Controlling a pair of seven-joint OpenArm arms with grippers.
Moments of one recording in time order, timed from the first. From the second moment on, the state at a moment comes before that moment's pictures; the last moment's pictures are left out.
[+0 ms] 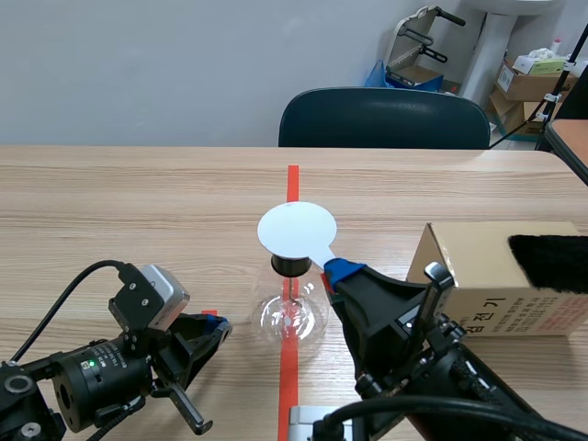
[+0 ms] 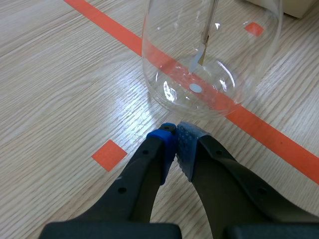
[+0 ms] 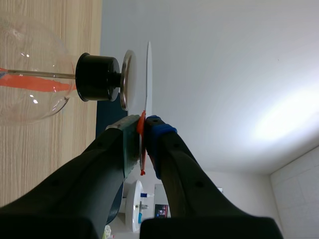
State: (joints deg) left arm -2.5 -36.9 54.4 70.6 -24.7 -5.8 -24.2; right arm -33.2 11.5 -12.1 95.8 -91.3 -30.8 22.2
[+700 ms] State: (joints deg) left arm -2.5 -36.9 54.4 70.6 -24.7 -5.8 -24.2; right arm -33.2 11.5 -12.1 95.8 -91.3 -30.8 17.8
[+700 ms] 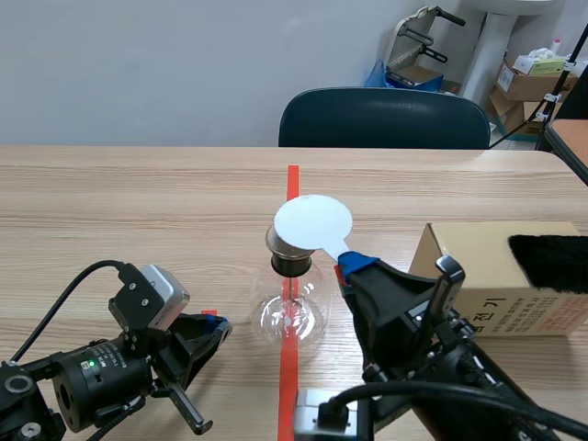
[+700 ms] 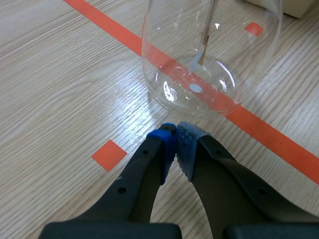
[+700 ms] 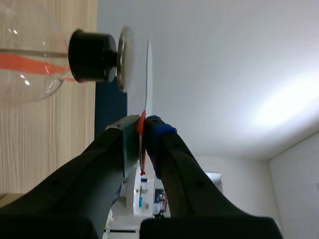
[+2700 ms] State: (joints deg) left arm -2.5 -36.9 54.4 70.6 -24.7 -5.8 -24.2; right arm -33.2 11.4 -12.1 95.8 -91.3 -30.8 -13.0
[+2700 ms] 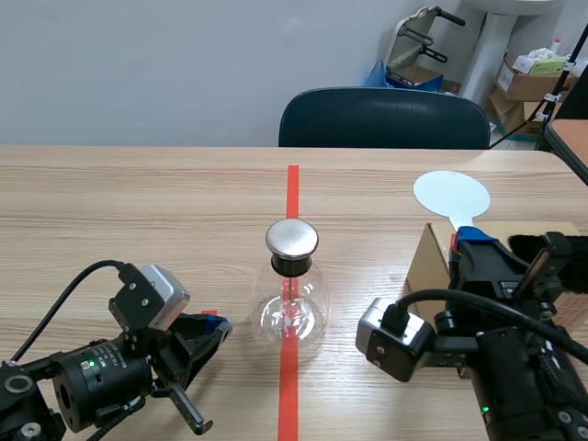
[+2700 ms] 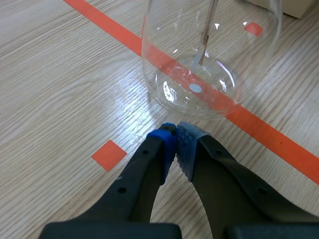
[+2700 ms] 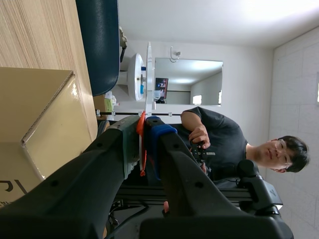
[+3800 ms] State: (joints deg) left arm -2.5 -36.9 54.4 70.6 -24.7 -5.8 -24.2; right arm -33.2 11.5 -12.1 95.8 -91.3 -30.8 -7.7
